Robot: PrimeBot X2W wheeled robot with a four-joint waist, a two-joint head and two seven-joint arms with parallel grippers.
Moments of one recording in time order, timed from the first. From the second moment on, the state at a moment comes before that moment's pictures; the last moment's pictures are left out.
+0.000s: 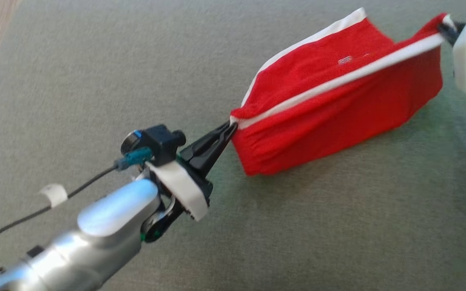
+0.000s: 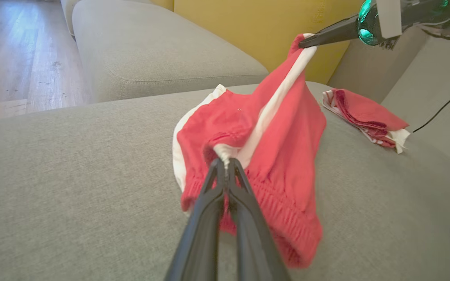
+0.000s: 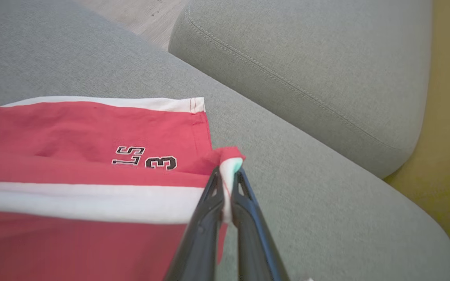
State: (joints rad) left arm -0.80 0.38 -1.23 0.36 -0.95 -0.08 -0.20; right arm -0.97 -0.68 0.69 0.49 0.62 0.12 0.64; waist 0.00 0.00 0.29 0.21
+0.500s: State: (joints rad) left arm -0.91 0.25 -1.19 0.53 -0.92 -0.11 -0.24; right arm -1.16 -0.66 0.82 0.68 0.60 0.12 0.63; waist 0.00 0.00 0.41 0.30
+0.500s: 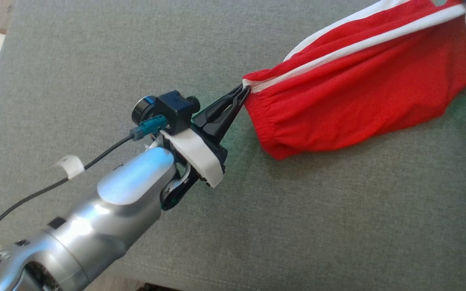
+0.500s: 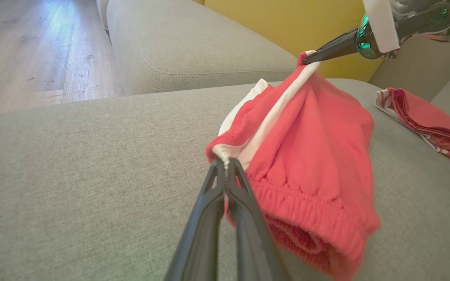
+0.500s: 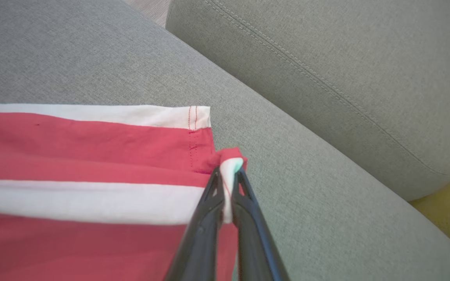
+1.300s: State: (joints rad) left arm -0.94 0.18 -1.14 0.66 -0.86 -0.12 -0.25; right arm -1.29 -0.58 0.91 0.89 0.62 0.12 0.40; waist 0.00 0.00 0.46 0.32
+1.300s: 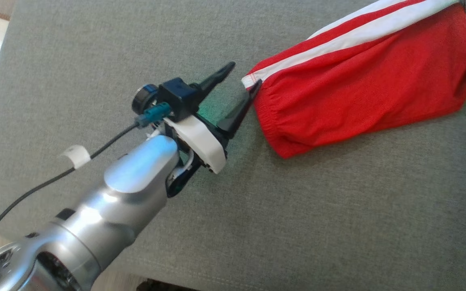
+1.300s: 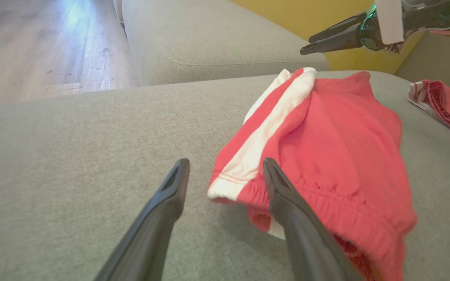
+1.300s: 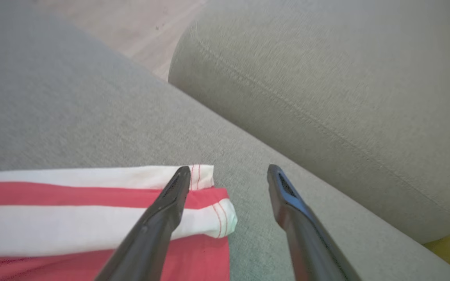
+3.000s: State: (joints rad) left arm -0.15 0.13 -0.29 0.24 -0.34 -0.01 -0.26; right arm -0.17 -0.08 -0.02 0.30 0.24 0.12 -0.15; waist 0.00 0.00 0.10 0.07
